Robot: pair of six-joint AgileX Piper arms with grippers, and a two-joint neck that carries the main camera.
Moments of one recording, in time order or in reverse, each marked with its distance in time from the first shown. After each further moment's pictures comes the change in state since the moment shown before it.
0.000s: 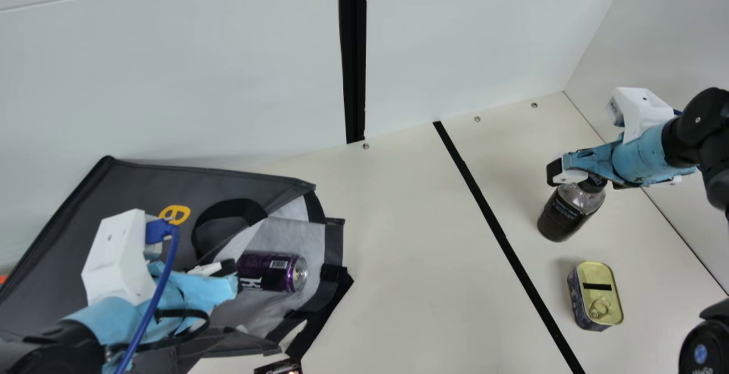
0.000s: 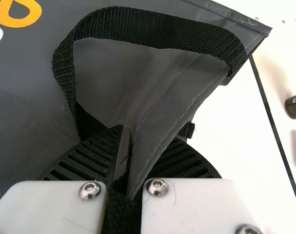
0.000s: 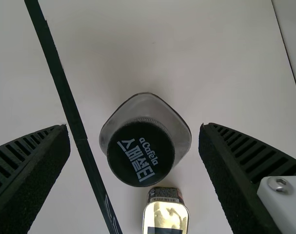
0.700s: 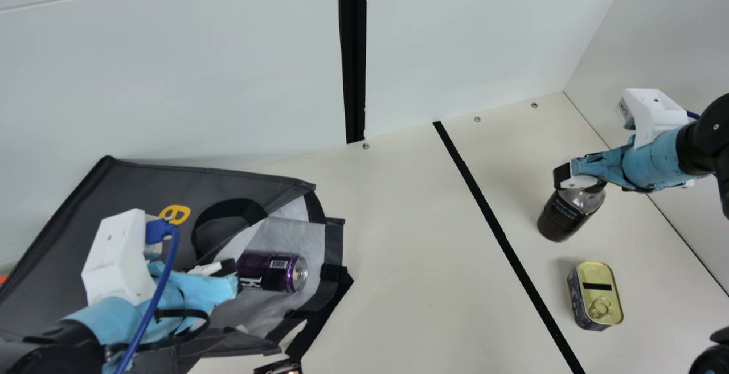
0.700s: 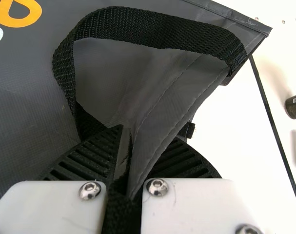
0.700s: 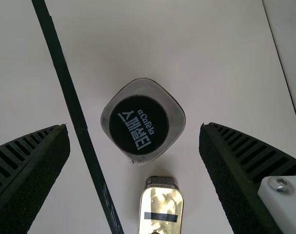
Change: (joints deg) left arm 0.0 0.0 0.0 0.0 0.0 0.0; right arm -1.5 -3.8 2.1 0.7 0.6 -2.3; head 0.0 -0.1
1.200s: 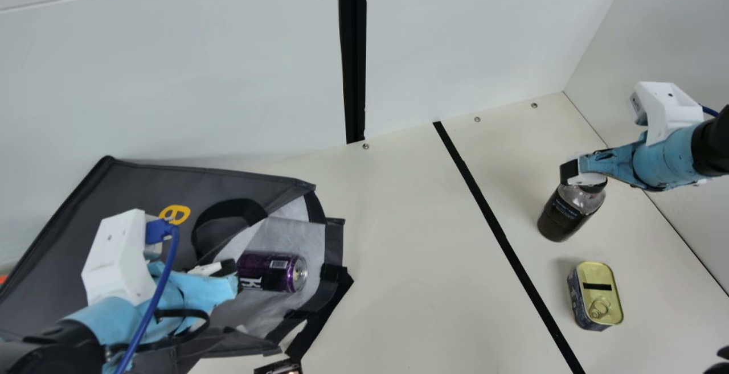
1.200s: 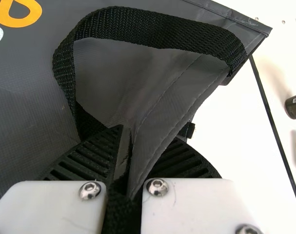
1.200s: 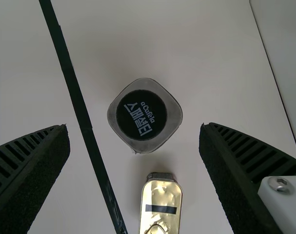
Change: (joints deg) left arm 0.0 0.0 0.0 0.0 0.0 0.0; right arm -0.8 -2.8 -0.6 0.9 1.5 -0.5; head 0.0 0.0
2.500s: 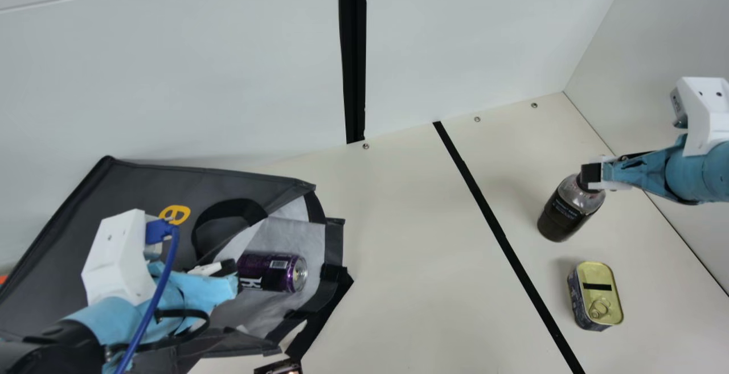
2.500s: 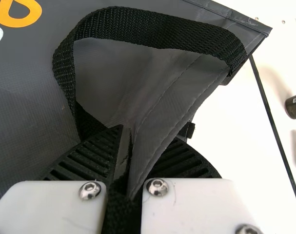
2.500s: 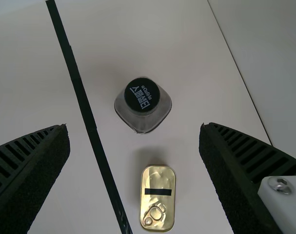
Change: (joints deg) left arm 0.0 0.0 0.0 0.0 0.0 0.0; right arm -2.7 -11.5 3.7 1.3 0.0 -0.6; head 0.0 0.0
